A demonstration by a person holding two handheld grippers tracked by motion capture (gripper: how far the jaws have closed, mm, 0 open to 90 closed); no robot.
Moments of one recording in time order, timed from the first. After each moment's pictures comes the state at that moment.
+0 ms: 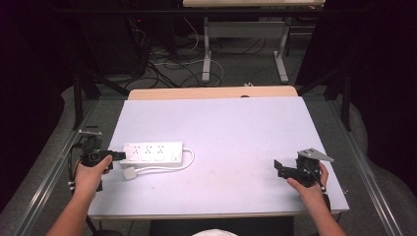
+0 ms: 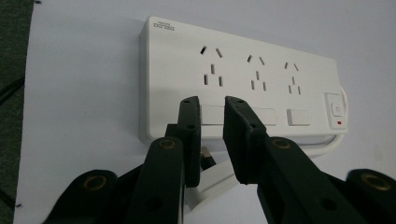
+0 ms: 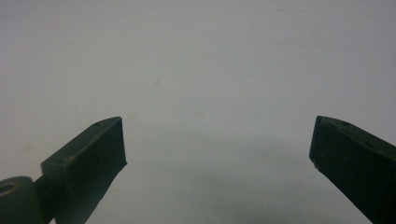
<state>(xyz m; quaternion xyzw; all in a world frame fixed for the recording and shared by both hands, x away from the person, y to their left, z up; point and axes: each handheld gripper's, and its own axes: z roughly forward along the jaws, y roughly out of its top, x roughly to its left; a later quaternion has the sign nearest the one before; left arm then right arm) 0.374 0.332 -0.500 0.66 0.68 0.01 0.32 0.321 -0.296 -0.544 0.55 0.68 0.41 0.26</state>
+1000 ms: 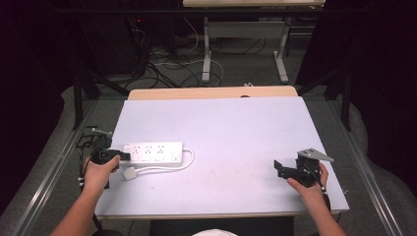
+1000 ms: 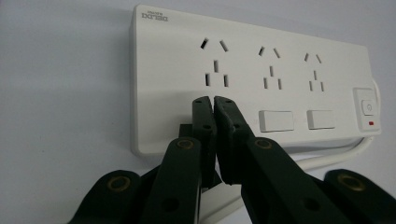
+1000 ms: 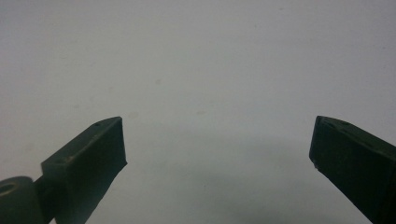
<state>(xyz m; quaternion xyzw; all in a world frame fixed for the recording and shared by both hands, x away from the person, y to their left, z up) 0.389 0.315 -0.514 0.68 0.68 0.02 0.29 0.321 -0.296 -0.544 0.55 0.68 0.41 0.26</state>
